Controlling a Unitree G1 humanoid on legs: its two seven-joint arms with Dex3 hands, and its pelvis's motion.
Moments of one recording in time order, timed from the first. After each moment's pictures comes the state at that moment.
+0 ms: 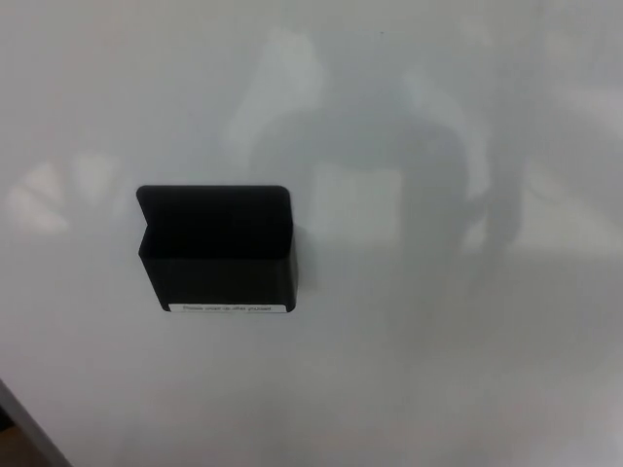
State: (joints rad) left_arm 0.17 0.25 0.15 1.12 -0.01 -0.28 -0.16; right_arm 0.07 -0.17 0.10 1.17 -0.20 -0.32 -0.07
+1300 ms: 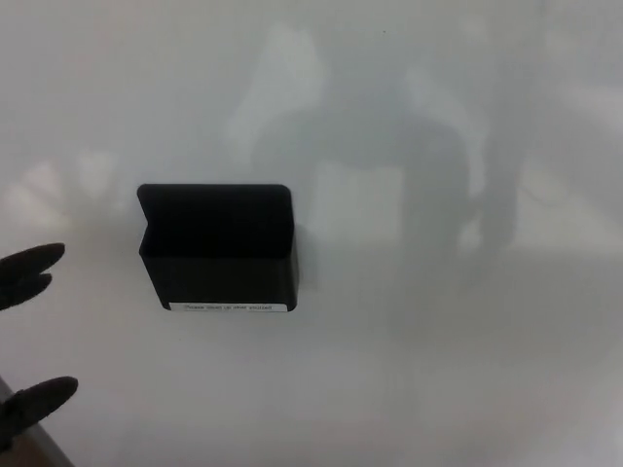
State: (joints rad) left_arm 0.26 0.58 0.31 -0.21 -0.09 -0.44 -0.28; right_arm 0.03 -0.17 0.11 1.25 -0.23 -0.50 -0.11
